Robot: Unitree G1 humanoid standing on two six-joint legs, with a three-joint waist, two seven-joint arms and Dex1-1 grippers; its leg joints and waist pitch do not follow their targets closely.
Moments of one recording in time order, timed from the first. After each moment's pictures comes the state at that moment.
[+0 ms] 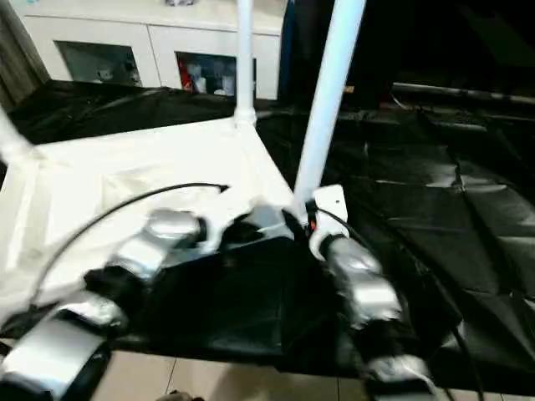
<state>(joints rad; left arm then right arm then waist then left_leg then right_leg) -0.77 0.08 -0.27 0.88 0.14 0.08 -0.78 -0.46 -0.09 0.00 0.56 0.09 0.14 0.21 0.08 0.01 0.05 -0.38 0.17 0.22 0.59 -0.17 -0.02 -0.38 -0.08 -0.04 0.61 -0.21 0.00</state>
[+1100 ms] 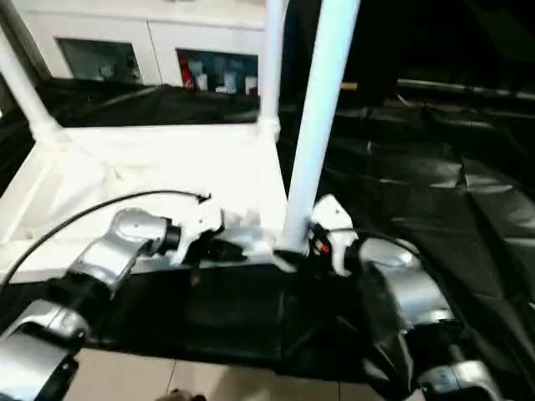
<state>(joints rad) -0.65 0.29 -0.30 0.67 0.04 0.05 -1.22 -0.38 -0.45 0.18 0.34 0.15 0.22 0.94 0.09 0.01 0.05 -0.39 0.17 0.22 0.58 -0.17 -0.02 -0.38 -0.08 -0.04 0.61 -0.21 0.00</state>
